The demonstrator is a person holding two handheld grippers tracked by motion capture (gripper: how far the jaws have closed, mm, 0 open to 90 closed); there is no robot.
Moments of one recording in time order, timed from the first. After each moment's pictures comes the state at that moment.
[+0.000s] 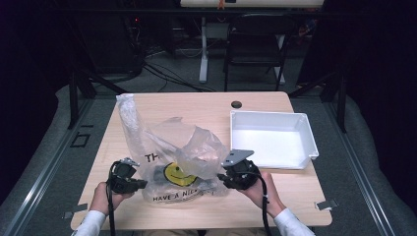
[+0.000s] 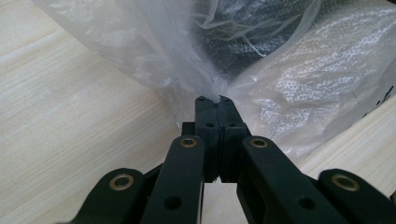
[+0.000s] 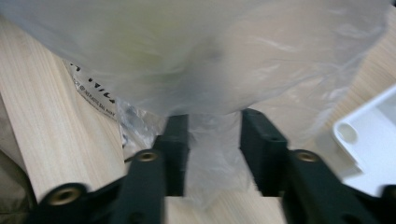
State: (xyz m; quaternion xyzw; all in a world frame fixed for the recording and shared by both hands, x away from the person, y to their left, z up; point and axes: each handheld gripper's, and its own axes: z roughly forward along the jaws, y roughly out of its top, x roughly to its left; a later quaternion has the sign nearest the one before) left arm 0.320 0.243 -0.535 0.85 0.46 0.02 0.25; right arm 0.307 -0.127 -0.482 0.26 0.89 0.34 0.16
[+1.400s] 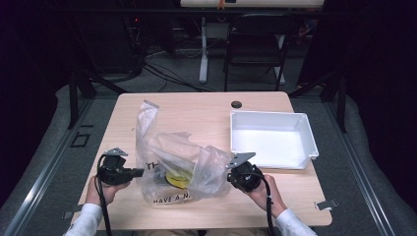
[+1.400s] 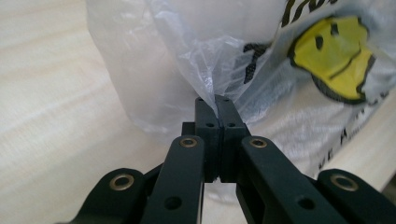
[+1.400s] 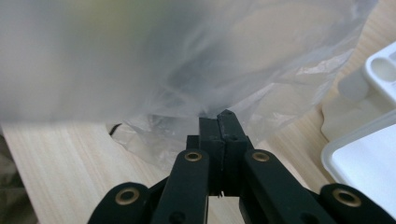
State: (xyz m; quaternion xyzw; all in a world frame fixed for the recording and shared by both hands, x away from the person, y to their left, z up) left arm 0.325 0.259 -0.513 0.82 0.46 0.02 0.33; right arm 0.314 -0.144 -0.512 0.29 0.90 0.30 0.12
